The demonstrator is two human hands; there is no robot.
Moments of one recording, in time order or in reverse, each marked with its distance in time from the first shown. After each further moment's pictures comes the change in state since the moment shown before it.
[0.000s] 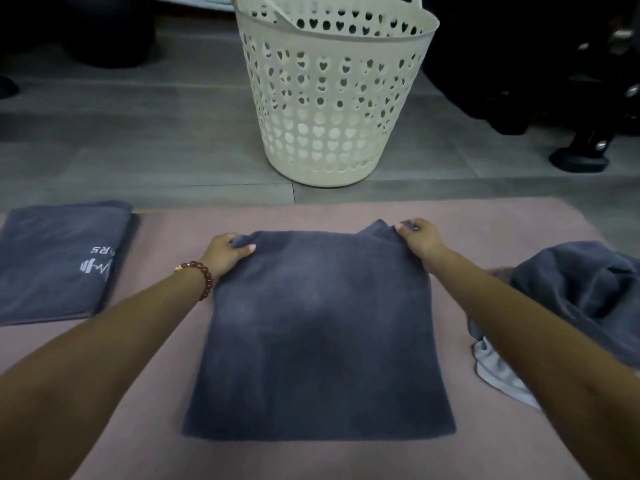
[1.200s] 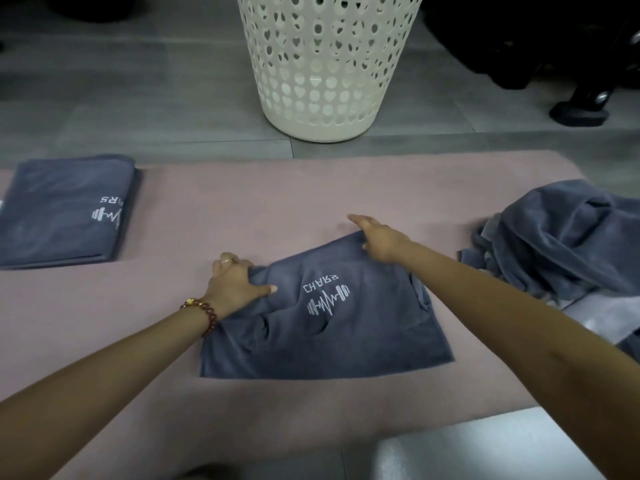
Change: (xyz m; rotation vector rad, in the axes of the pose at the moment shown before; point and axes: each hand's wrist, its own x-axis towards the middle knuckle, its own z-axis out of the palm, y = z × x) left_hand -0.122 -0.066 0.027 0.697 -0.131 0.033; right_hand -0.071 0.049 0.035 -0.900 -0.501 -0.389
